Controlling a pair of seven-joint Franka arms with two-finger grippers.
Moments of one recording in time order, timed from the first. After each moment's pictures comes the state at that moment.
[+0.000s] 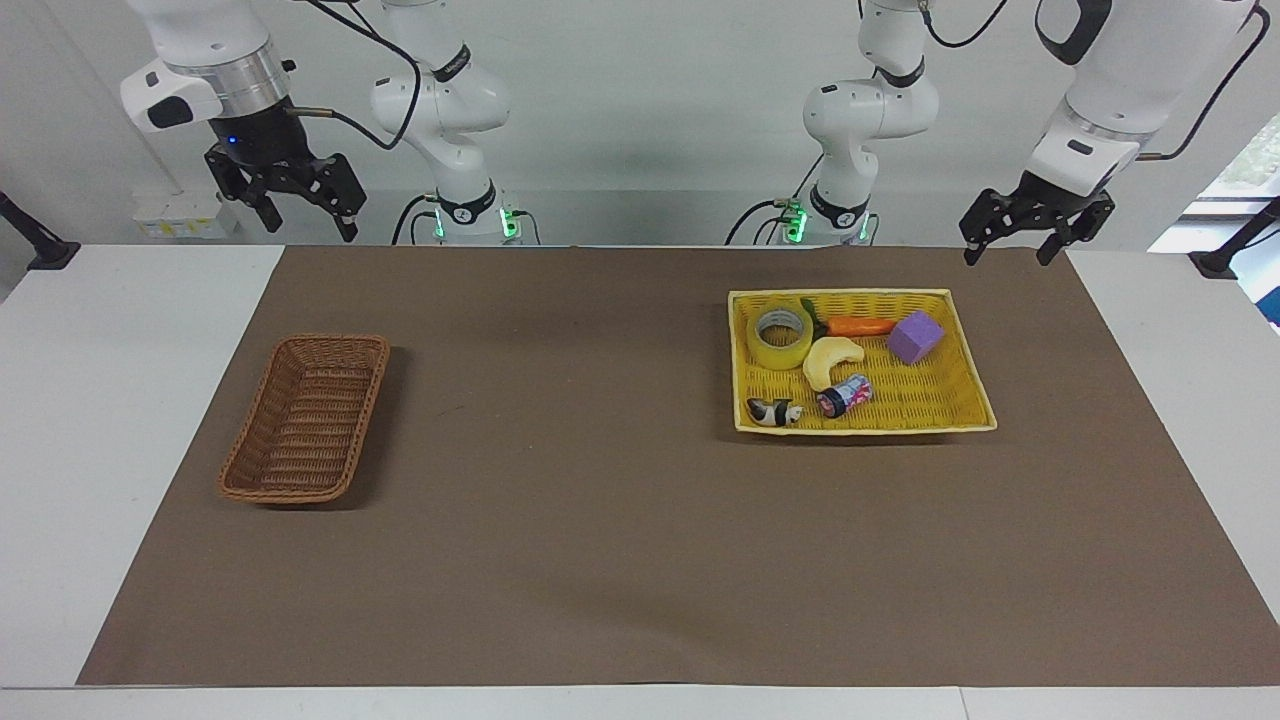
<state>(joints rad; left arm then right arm) 0.02 -0.11 -0.10 -1.72 -0.02 1.59 -0.03 0.10 -0.07 -0.12 -1.54 -0.02 1.51 0.17</state>
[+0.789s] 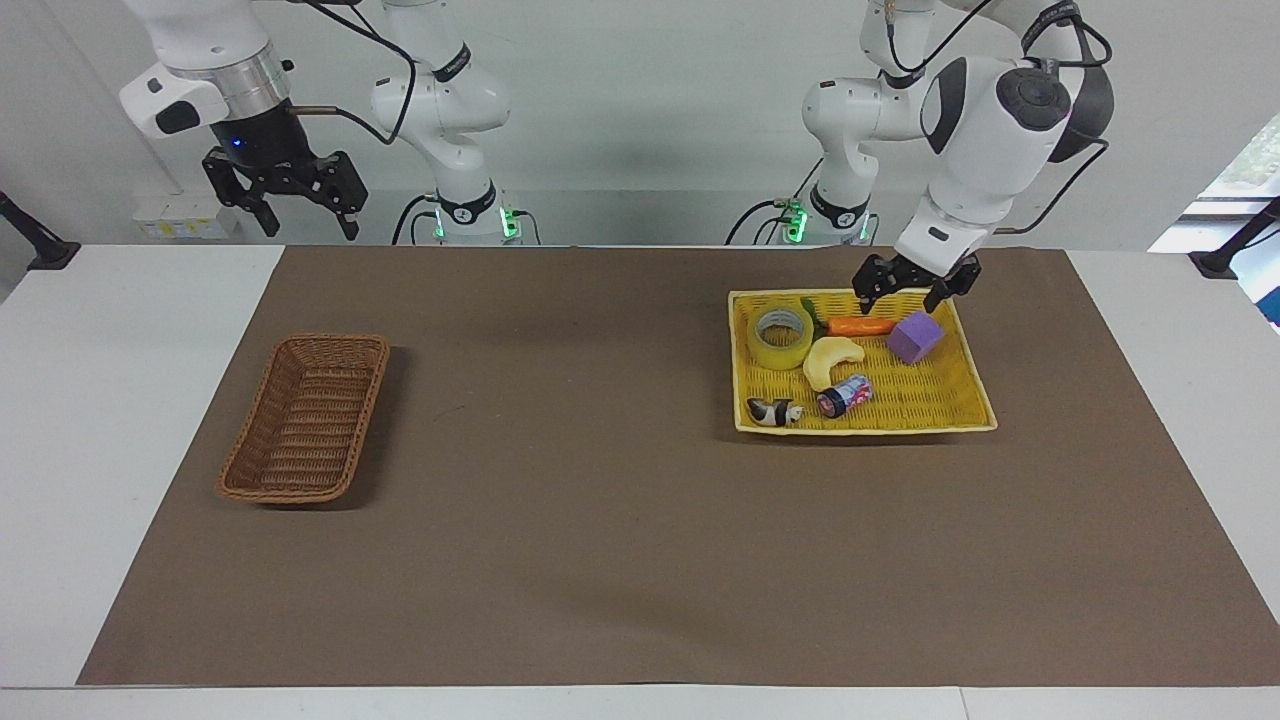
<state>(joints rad) -0.13 -0.11 -0.11 -2.01 -0.05 1.84 -0.19 0.10 -0.07 -0.12 -1.55 -0.02 1.51 0.05</state>
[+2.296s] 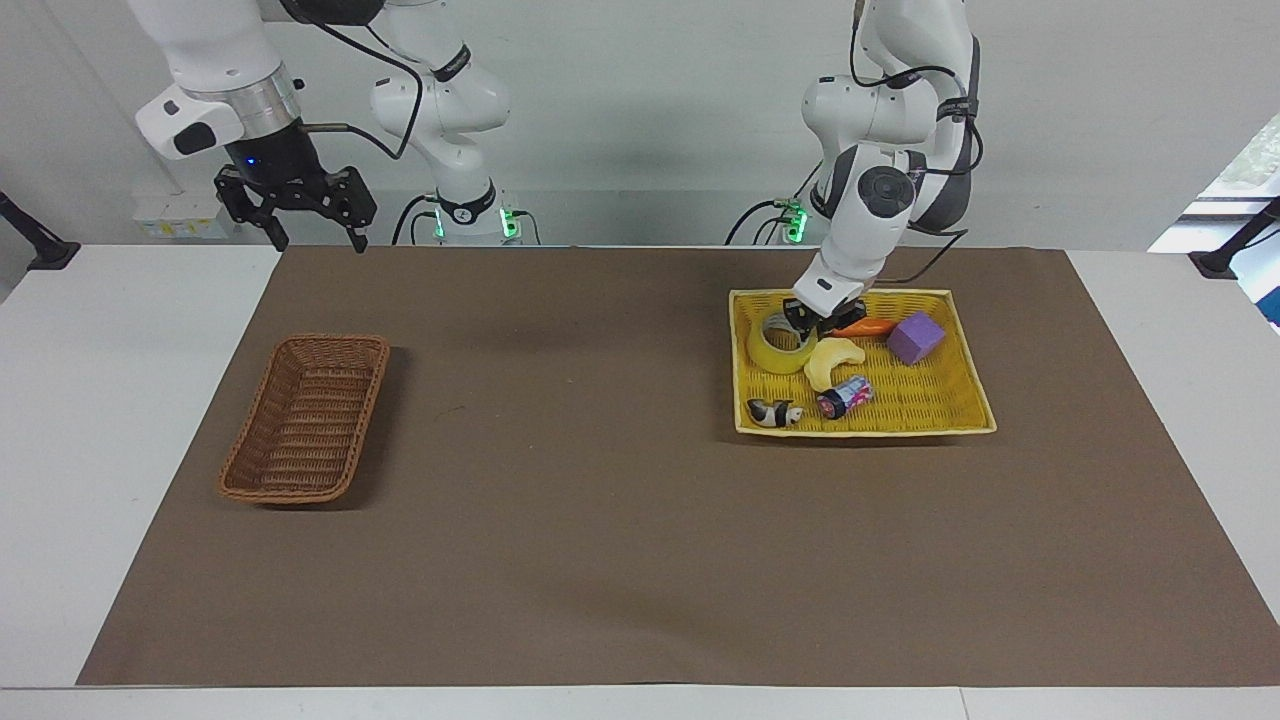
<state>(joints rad) -0.28 -0.12 -0.10 -2.42 -0.08 2.21 -0.26 0.11 -0.08 -0.12 -1.60 -0.01 1.56 0.03</state>
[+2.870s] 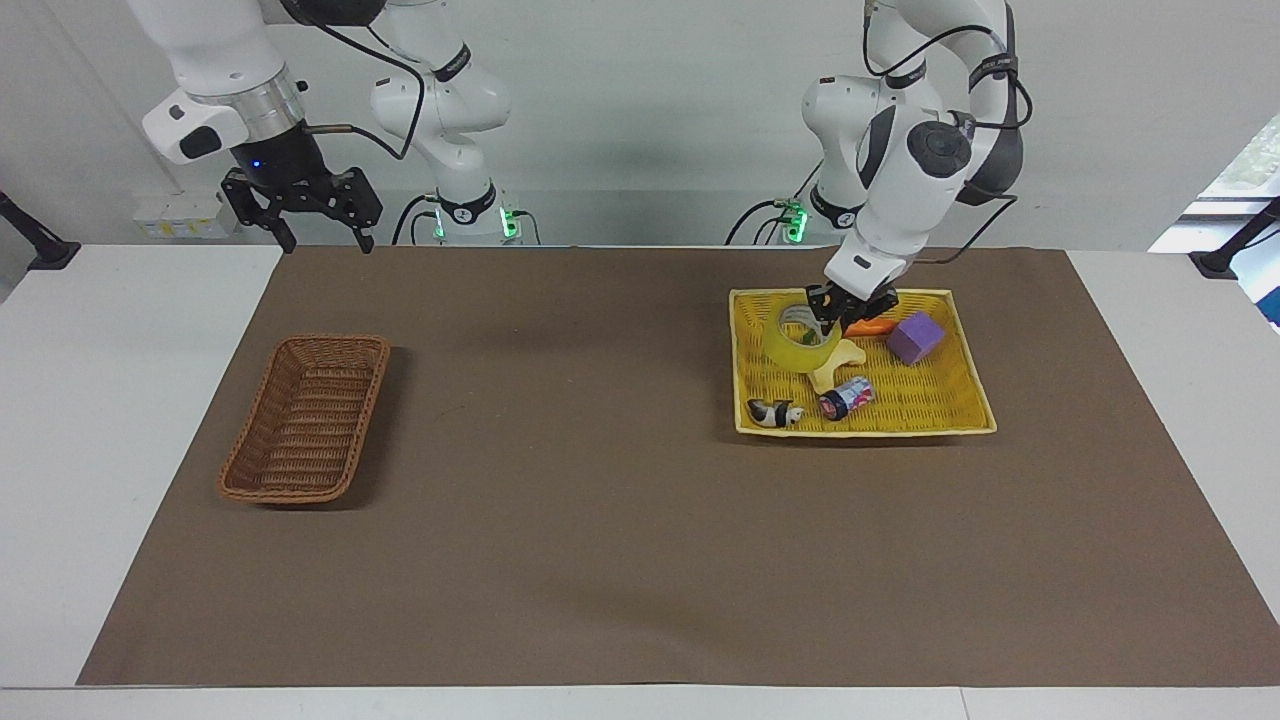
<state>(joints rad) -0.25 -0.12 -0.08 -2.14 -0.12 2.00 -0.26 0.11 -0.08 -0.12 -1.61 0.06 1.56 0.03</state>
